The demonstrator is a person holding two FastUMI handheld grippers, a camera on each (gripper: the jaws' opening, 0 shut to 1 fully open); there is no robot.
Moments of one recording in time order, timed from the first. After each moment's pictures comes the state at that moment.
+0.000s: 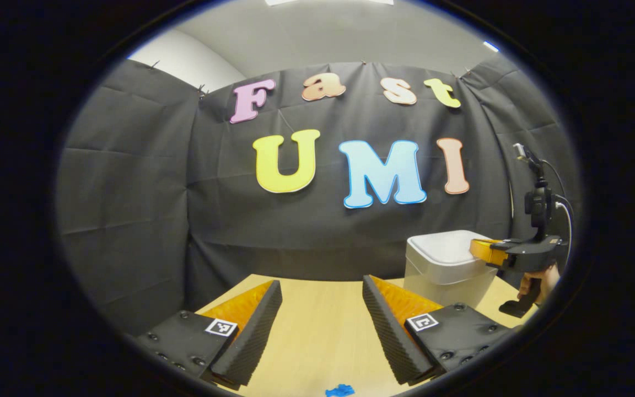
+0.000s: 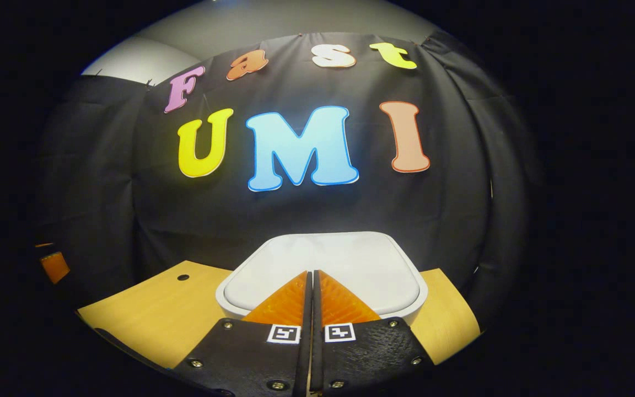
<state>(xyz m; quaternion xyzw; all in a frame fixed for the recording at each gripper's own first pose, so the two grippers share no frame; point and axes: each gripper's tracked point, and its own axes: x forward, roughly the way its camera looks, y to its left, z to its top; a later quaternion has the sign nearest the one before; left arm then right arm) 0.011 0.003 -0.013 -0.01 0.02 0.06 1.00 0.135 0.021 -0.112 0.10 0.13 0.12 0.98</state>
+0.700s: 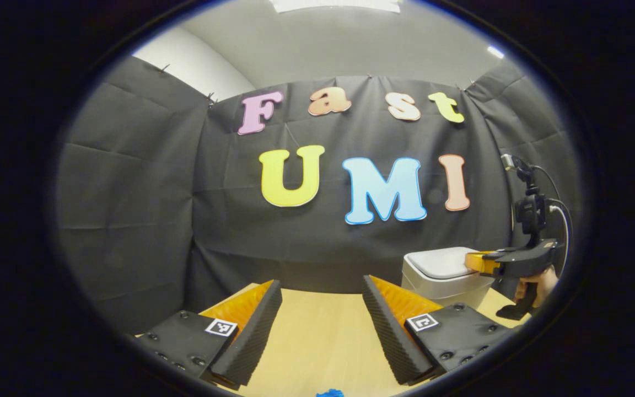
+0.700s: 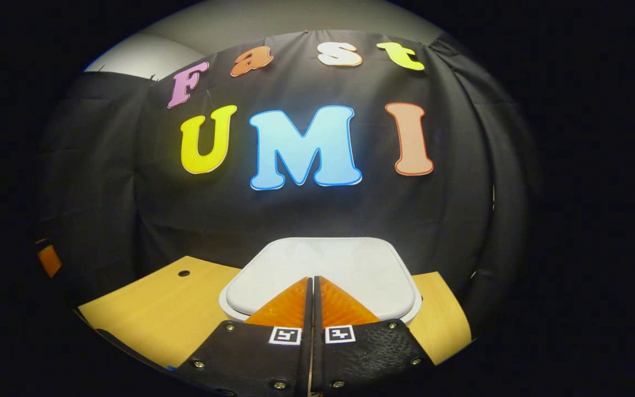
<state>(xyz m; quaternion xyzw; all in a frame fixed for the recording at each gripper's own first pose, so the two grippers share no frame) -0.012 0.001 0.012 -0.02 -0.02 0.08 1.00 0.135 0.014 -0.096 0.05 0.13 0.11 0.98</state>
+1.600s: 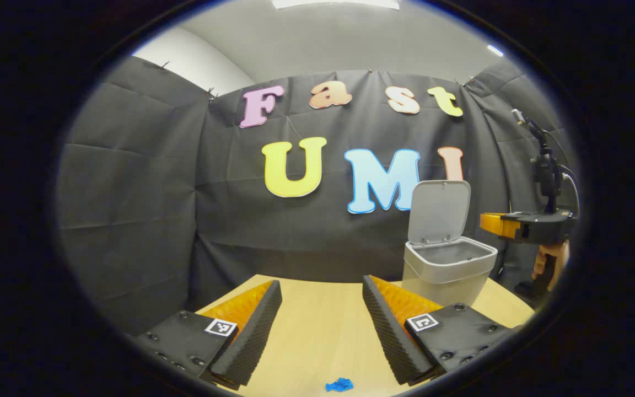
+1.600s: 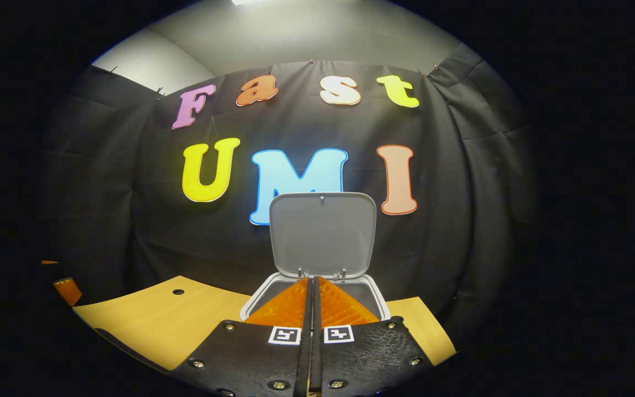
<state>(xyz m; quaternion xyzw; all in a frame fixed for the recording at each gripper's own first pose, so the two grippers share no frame) -0.035 0.009 -0.012 -0.02 0.00 0.07 1.00 0.091 0.001 -0.028 0.07 0.06 0.09 0.99</state>
